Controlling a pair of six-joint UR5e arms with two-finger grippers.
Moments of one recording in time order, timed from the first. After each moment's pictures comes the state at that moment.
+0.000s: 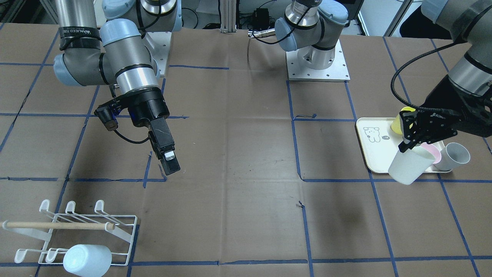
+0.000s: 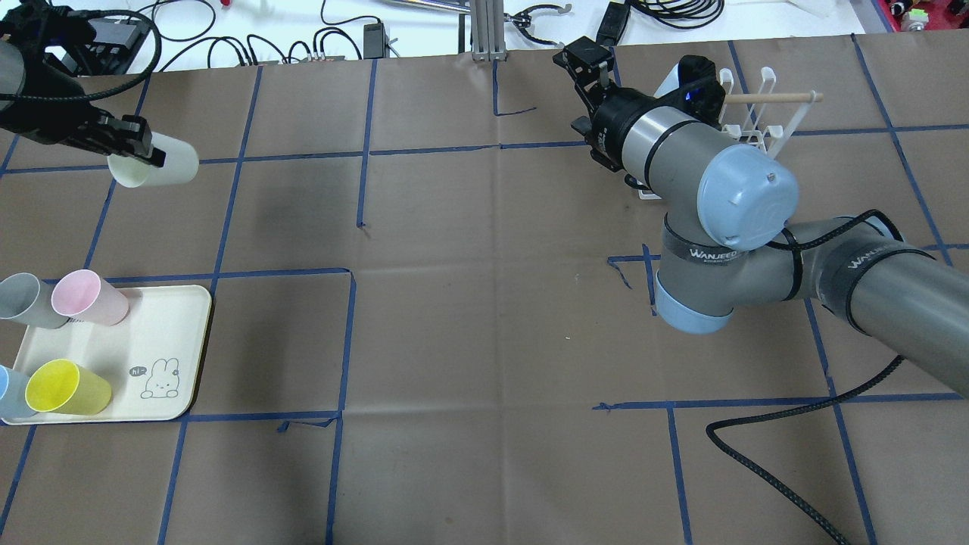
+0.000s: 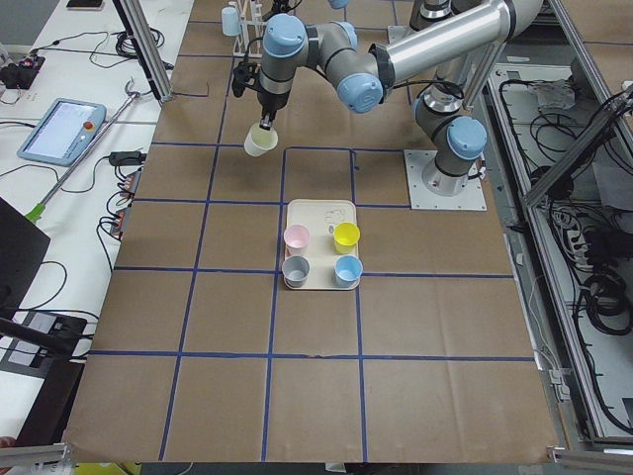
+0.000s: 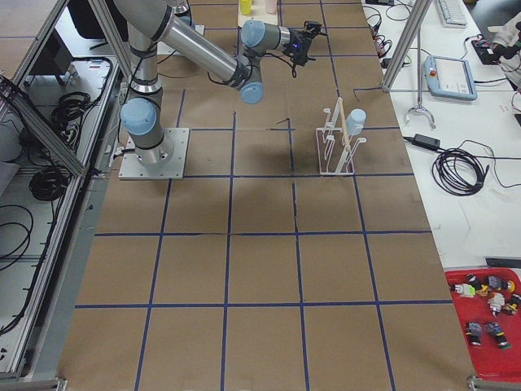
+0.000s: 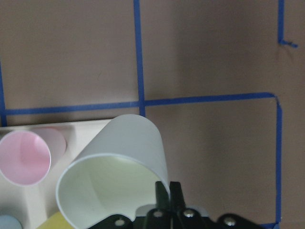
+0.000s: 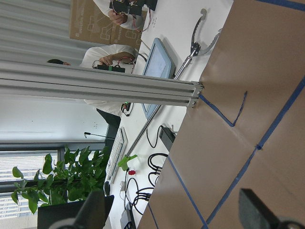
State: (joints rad) left arm -1.15 -1.64 -1.69 -1.20 1.22 0.58; right arm 1.66 -1.31 2.06 -3.44 -1.26 1.31
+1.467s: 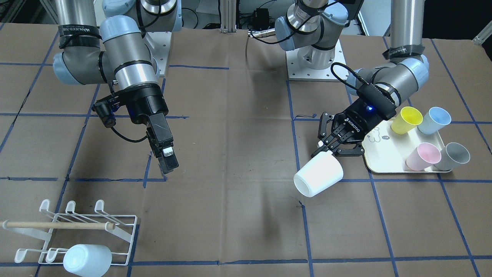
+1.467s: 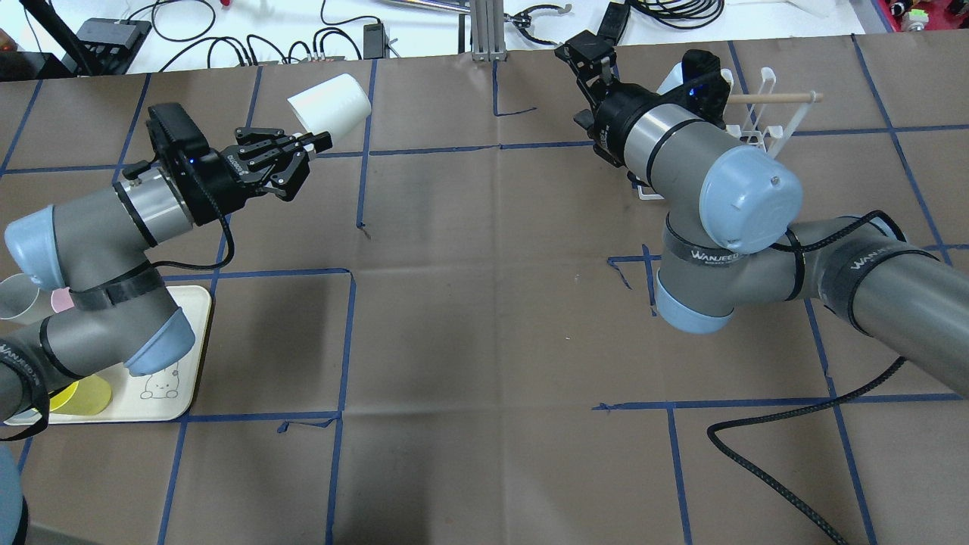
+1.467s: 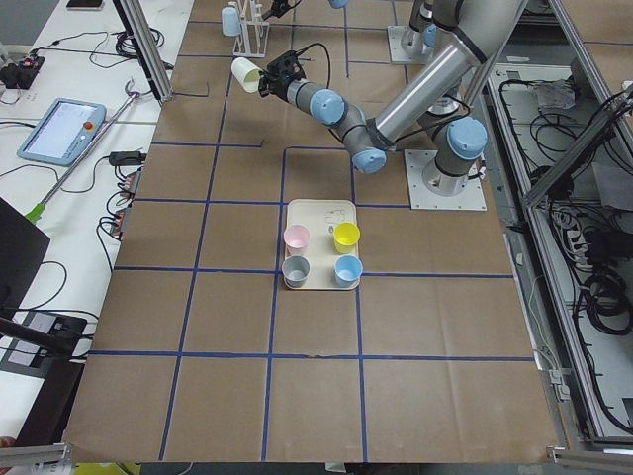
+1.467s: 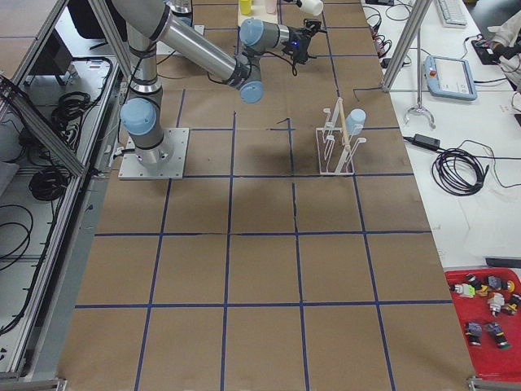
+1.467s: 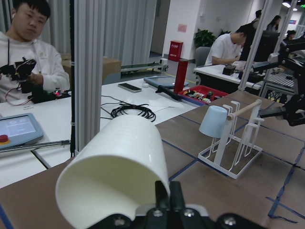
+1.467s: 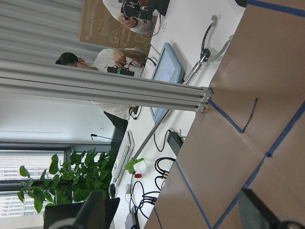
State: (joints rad) left arm -1.19 -1.91 -2.22 0.31 0.30 0.55; right arm 1.66 -1.31 2.06 -3.50 -1.27 1.29
